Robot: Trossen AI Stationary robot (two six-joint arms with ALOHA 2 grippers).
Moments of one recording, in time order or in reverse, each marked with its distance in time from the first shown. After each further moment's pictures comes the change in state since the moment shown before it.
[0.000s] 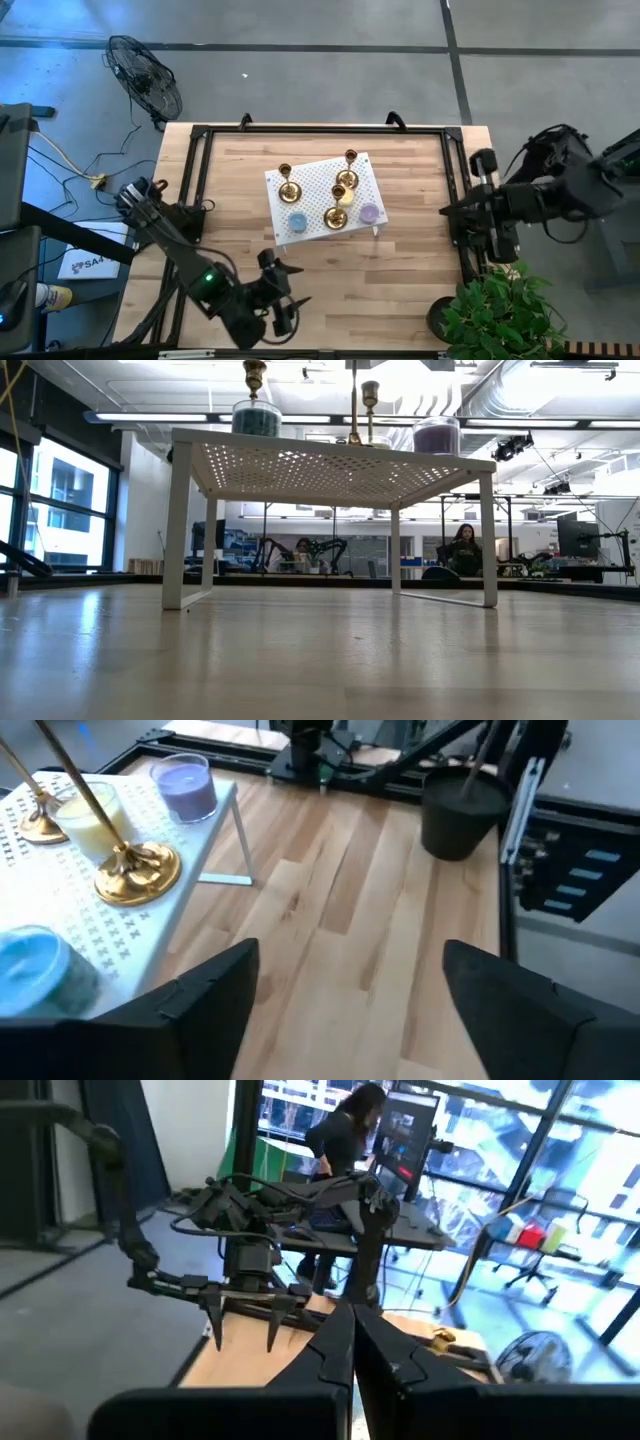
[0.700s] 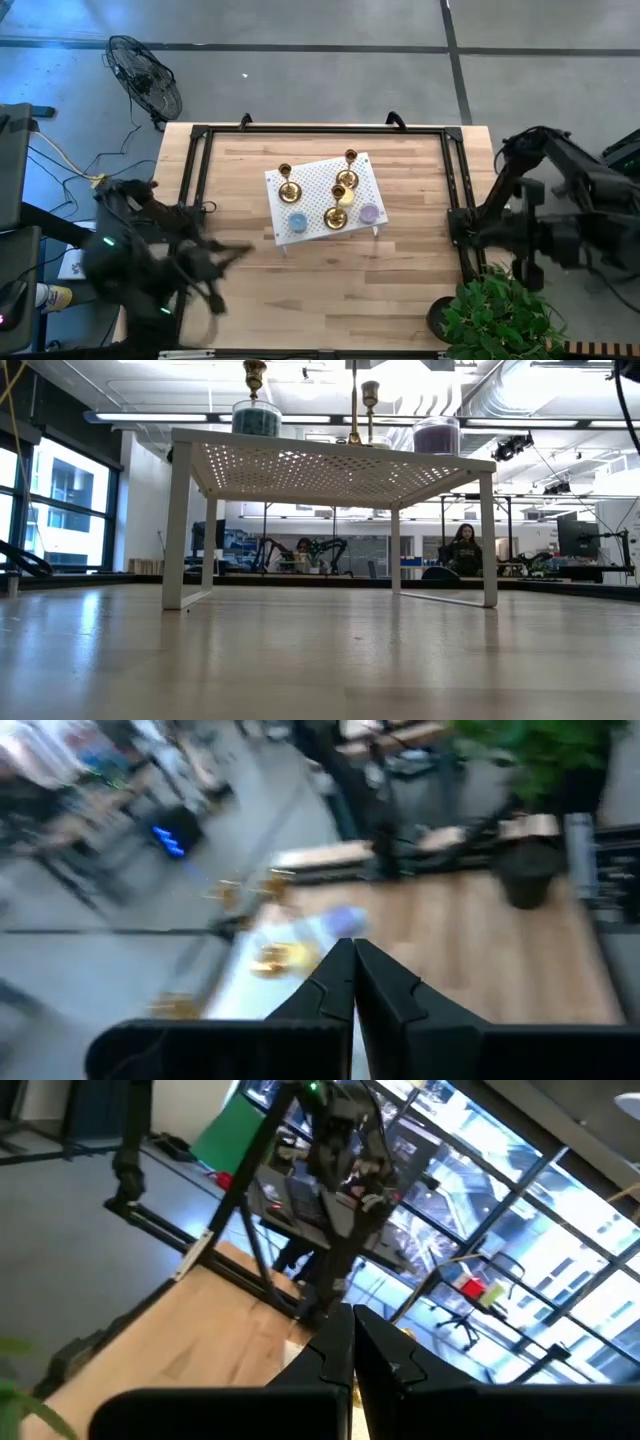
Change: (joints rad) left arm -0.173 -0.004 0.662 -0.834 -0.317 0.112; right arm 0.553 0.054 0.000 -0.306 0.583 0.048
